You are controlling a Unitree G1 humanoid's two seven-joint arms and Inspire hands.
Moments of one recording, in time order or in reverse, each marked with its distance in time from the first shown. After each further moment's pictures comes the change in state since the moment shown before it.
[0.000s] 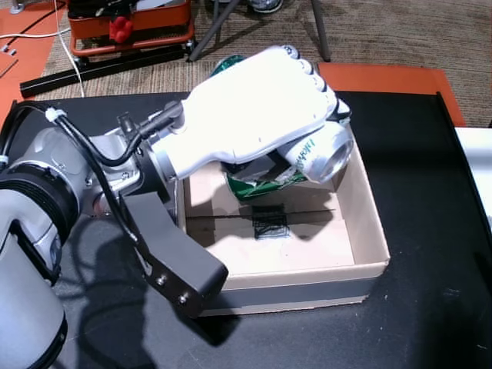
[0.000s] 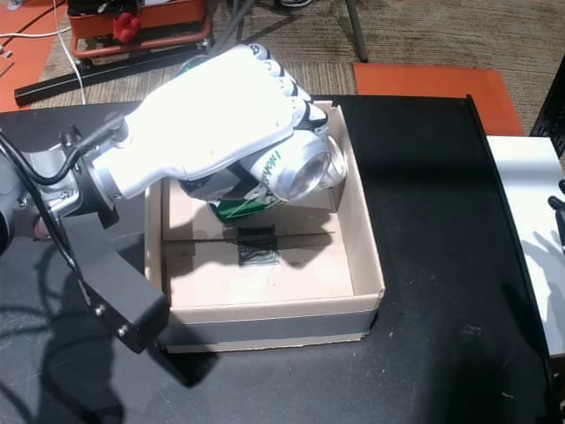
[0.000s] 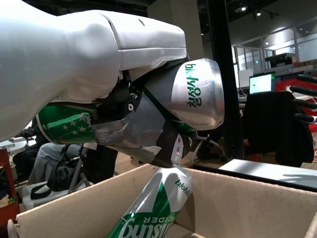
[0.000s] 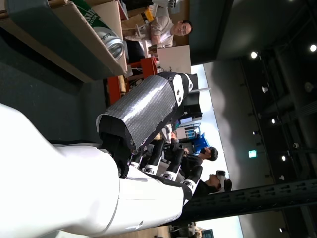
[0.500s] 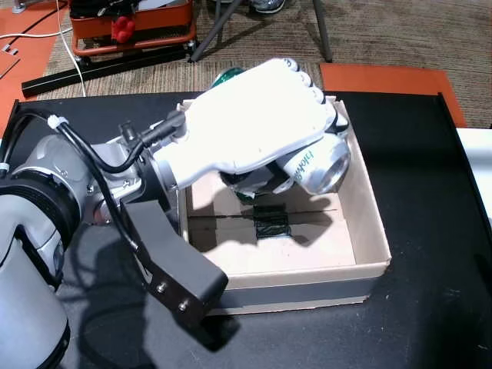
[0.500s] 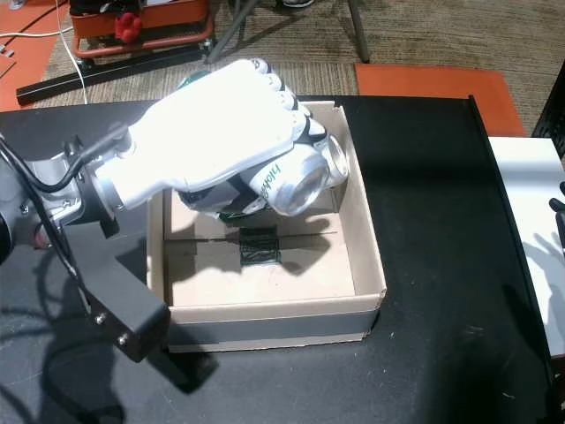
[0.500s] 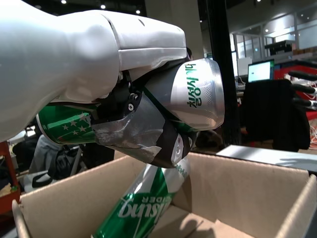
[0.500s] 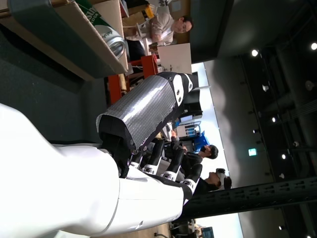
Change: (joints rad) left arm 0.014 -0.001 -0.021 0.016 -0.004 -0.016 -0.038; right arm 0.006 0.000 0.000 0.000 0.000 -0.012 -0.004
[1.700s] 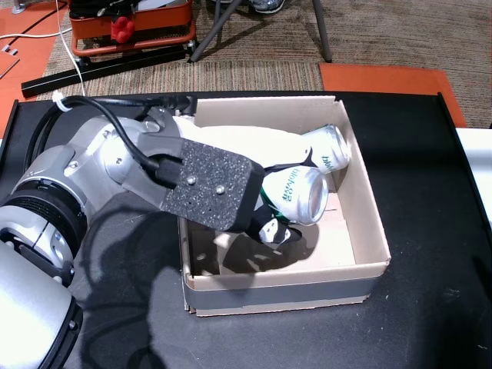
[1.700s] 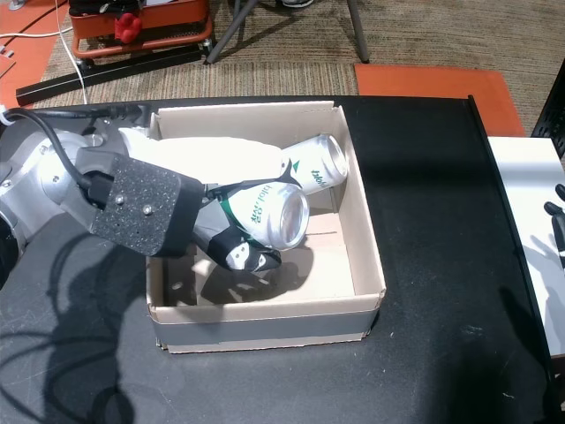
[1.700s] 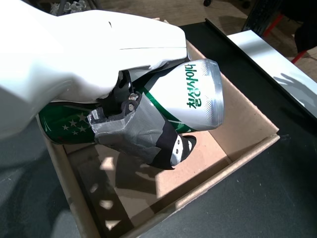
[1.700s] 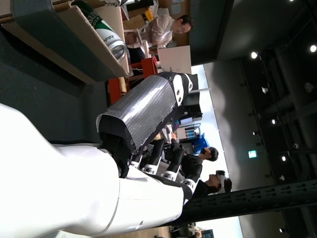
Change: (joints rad) left arm 0.038 -0.051 0.434 0.002 -0.569 0.062 -1.348; right arm 0.007 0.011 0.000 -0.008 0.003 0.004 0.012
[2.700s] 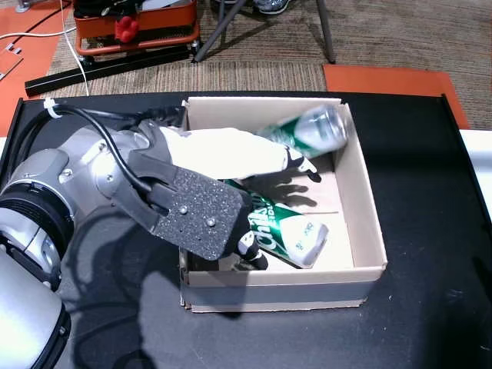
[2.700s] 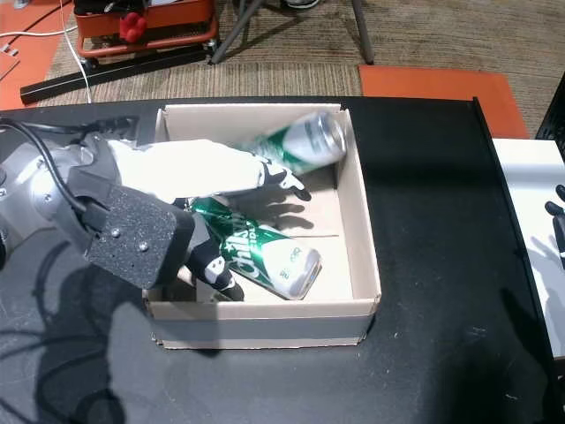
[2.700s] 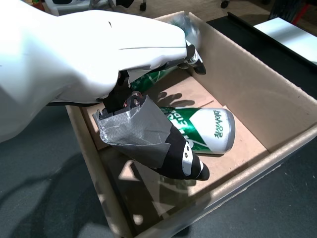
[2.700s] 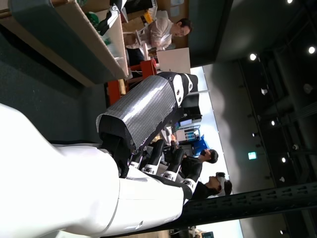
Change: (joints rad) left arm 0.006 0.040 -0.096 -0.003 0.116 0.011 0.160; right arm 0.000 0.000 0.000 0.000 0.008 0.005 0.004
